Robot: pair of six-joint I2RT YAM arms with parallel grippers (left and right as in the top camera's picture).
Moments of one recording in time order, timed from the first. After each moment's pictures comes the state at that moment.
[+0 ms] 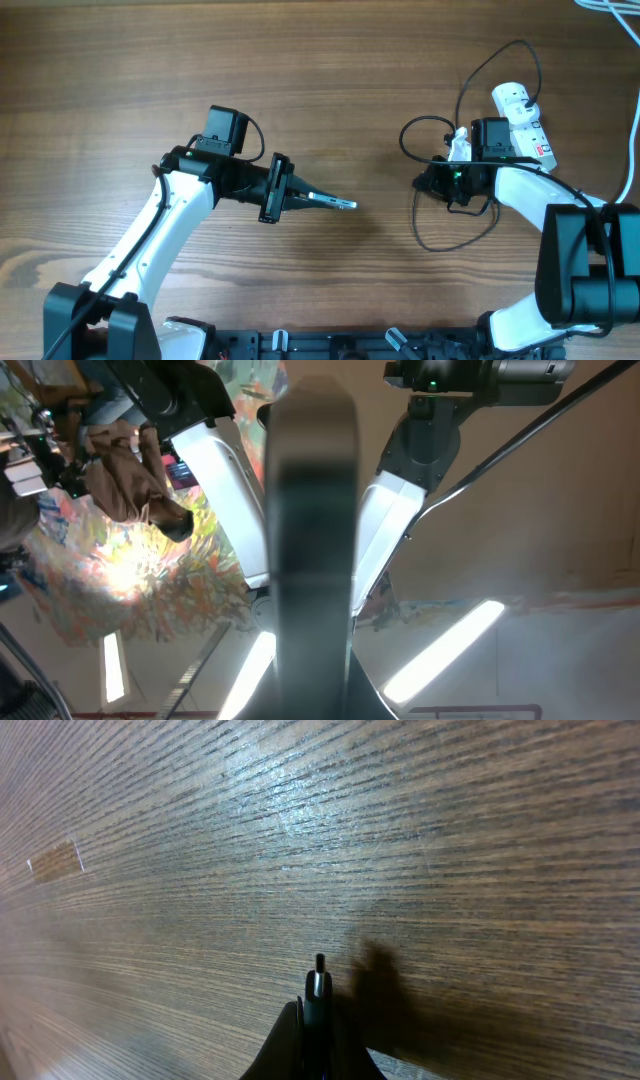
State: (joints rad) left arm -0.25 1.47 0.97 -0.79 1.52 -1.60; right arm 0.00 1.73 0.78 -0.35 -0.52 0.36
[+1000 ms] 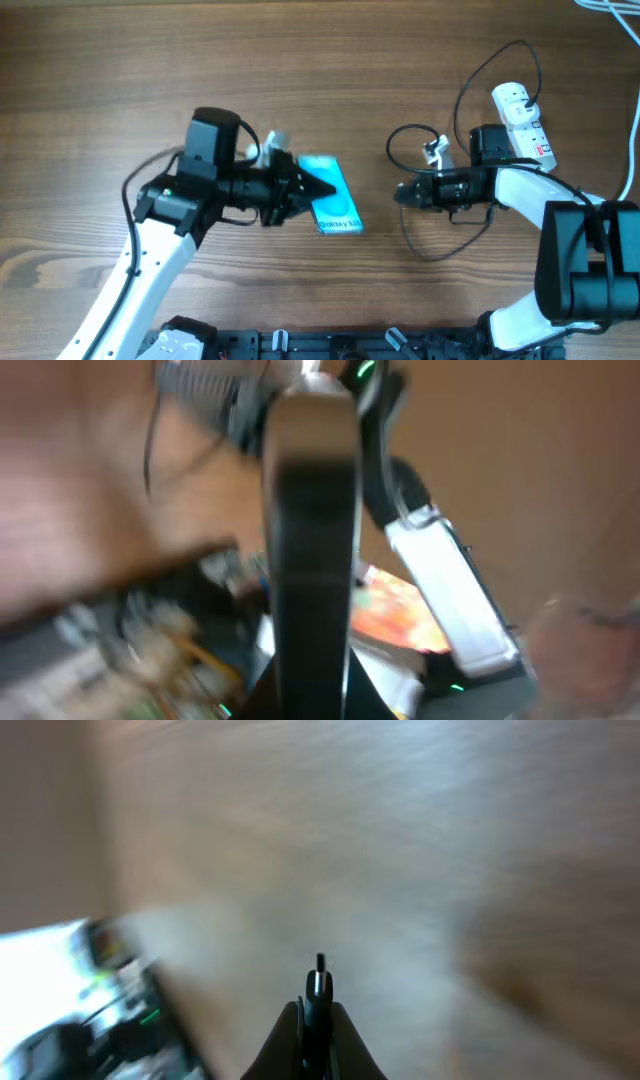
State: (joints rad) left arm -0.31 1.20 0.97 -0.60 1.03 -1.12; right arm -0.01 1.74 0.78 -0.52 -0.96 -0.01
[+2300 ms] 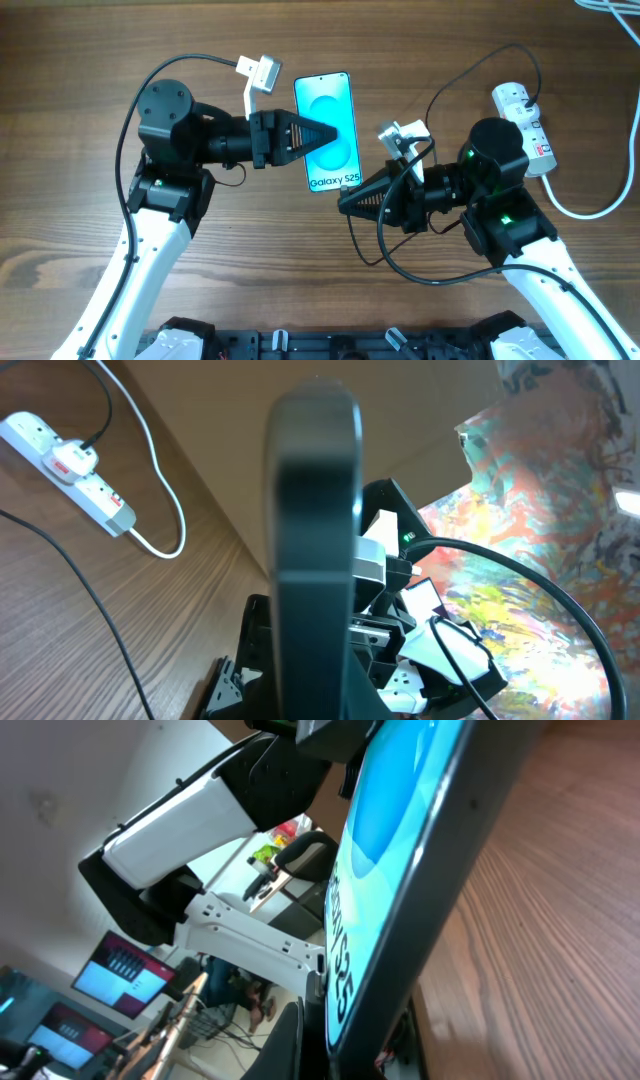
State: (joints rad) left arm -0.23 1.24 0.96 0.28 1.29 -1.04; right arm 0.37 1.11 0.78 0.15 -1.36 0.62
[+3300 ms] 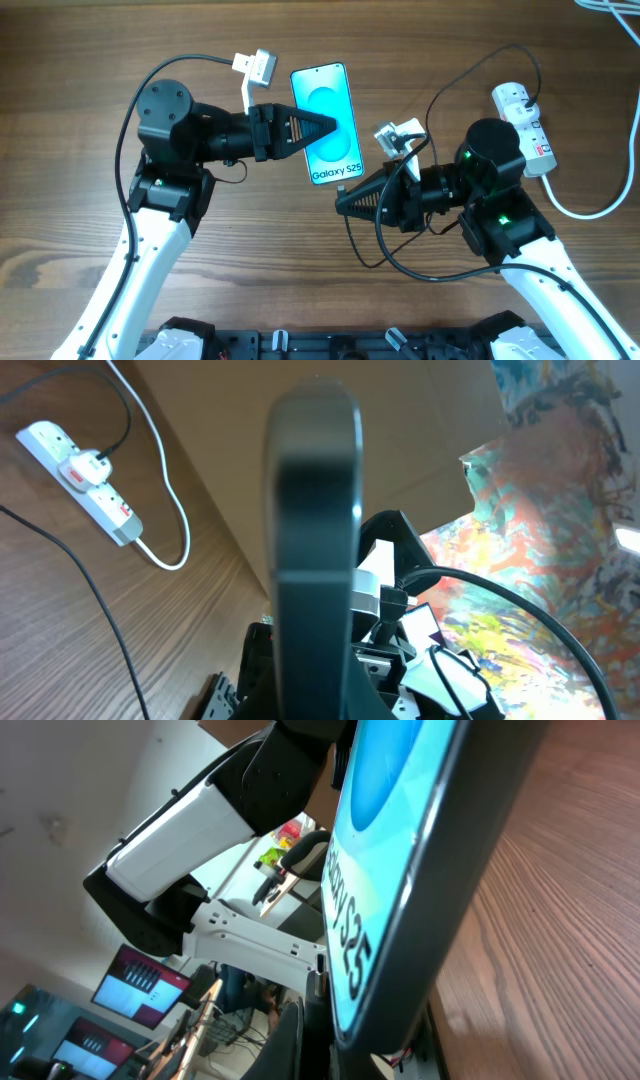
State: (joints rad) left arm -0.23 1.24 0.96 0.30 1.23 -1.11; right arm 0.39 1.12 0.78 0.15 -1.34 0.70
